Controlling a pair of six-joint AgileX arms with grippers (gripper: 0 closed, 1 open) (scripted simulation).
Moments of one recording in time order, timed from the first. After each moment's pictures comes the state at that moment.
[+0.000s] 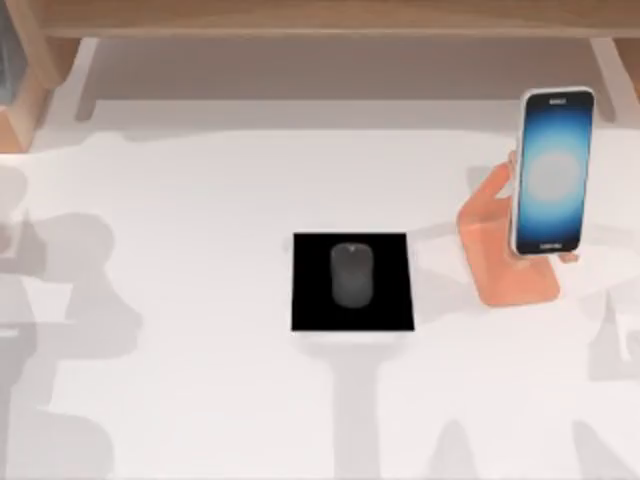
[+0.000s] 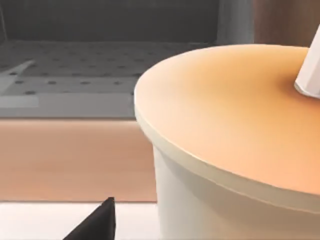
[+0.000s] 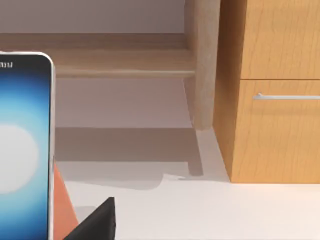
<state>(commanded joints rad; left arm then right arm) 0.40 1.94 0.40 1.43 0.45 0.05 0.00 0.00 0.00 0.00 0.00 0.00</state>
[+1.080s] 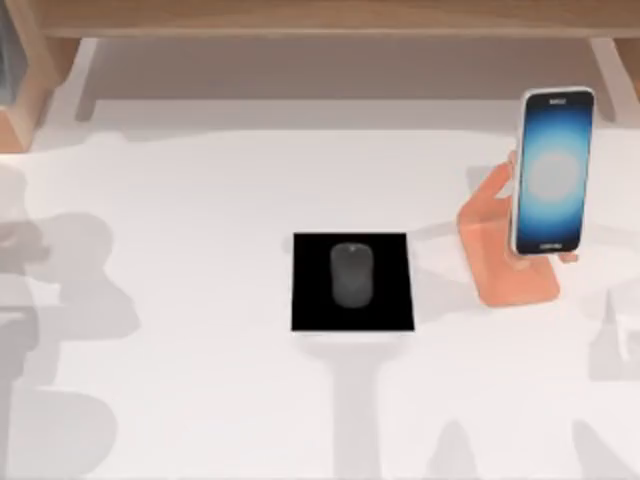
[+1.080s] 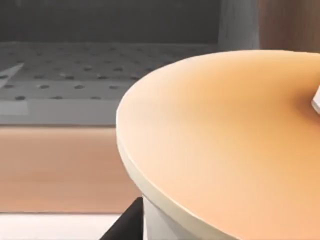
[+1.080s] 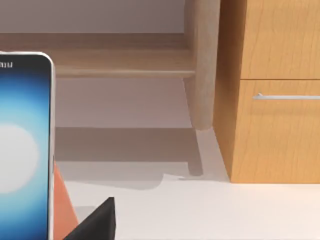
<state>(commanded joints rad) 0.37 1.98 0.46 1.41 0.42 0.05 0.00 0.00 0.00 0.00 0.00 0.00</state>
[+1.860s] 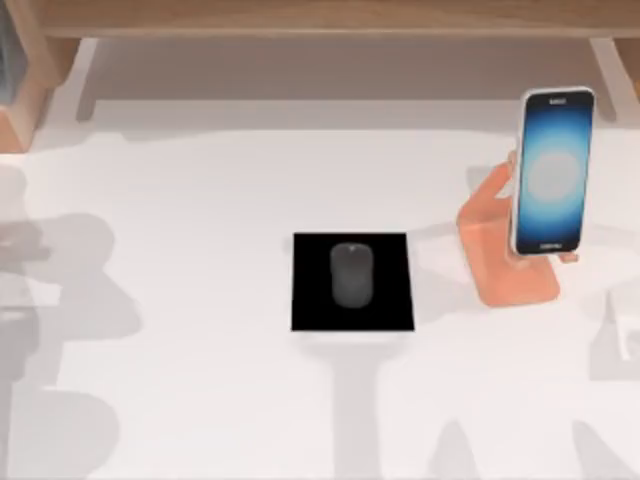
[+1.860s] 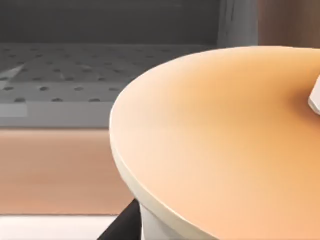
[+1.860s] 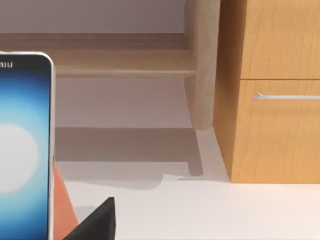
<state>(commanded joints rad) 0.37 1.96 0.45 1.39 0.42 0.05 0.00 0.00 0.00 0.00 0.00 0.00</state>
